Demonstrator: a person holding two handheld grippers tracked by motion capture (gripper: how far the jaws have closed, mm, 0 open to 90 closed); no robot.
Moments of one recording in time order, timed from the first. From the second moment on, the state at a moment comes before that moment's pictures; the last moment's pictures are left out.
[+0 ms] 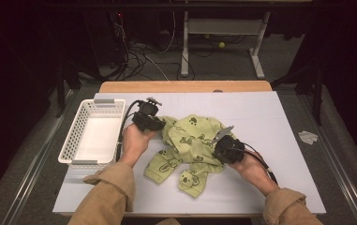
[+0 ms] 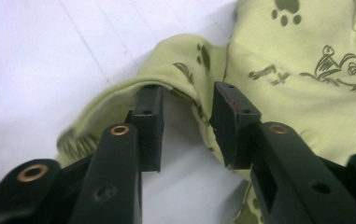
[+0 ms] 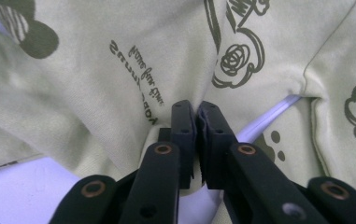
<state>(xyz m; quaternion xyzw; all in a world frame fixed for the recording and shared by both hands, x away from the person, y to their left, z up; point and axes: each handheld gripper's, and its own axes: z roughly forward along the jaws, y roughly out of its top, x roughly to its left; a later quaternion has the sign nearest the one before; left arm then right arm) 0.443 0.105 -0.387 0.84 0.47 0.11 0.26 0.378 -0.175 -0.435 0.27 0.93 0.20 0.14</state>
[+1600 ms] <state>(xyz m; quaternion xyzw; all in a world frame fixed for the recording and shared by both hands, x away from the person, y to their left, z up) 0.474 0.091 -0.430 0.85 0.48 0.05 0.21 0.406 -0.192 -0.430 0.35 0.91 0.20 0.13</state>
